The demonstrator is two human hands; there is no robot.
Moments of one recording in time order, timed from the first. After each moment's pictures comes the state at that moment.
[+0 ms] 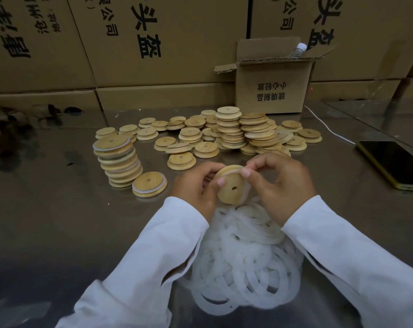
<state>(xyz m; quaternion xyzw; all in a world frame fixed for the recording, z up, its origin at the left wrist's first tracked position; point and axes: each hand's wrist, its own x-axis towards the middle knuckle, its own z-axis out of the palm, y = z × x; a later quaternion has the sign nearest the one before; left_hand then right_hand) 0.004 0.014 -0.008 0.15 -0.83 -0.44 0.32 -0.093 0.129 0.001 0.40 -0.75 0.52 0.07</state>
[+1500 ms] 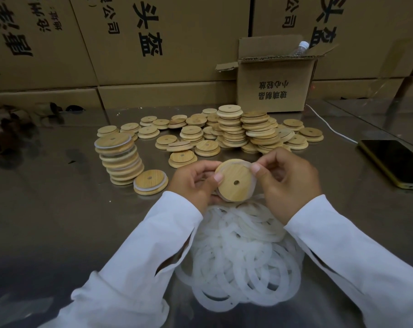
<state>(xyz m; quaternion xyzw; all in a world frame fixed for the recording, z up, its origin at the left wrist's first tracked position) 0.004 0.012 -0.008 0.14 -0.70 -0.63 0.30 -0.093 0.133 -0.001 0.36 -0.76 0.54 0.08</state>
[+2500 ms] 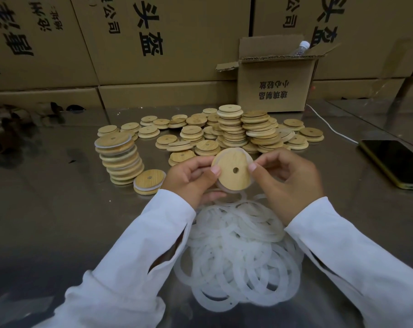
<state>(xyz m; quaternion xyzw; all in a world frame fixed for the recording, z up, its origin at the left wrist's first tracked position) 0.006 0.006 -0.005 0.13 -0.62 -0.72 0.28 -0.092 0.133 -0.003 0.34 -0.71 0.61 0.05</state>
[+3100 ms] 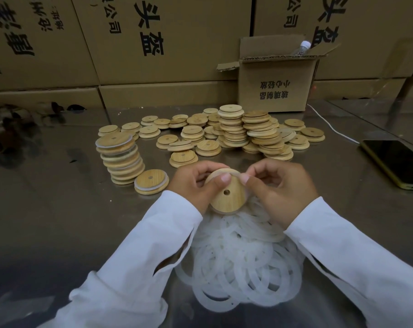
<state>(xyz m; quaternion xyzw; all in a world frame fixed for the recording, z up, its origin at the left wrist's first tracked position) 0.007 0.006 -0.006 0.11 -0.77 -0.55 0.30 -0.087 0.131 0.000 0.38 -0.73 0.57 -0.03</state>
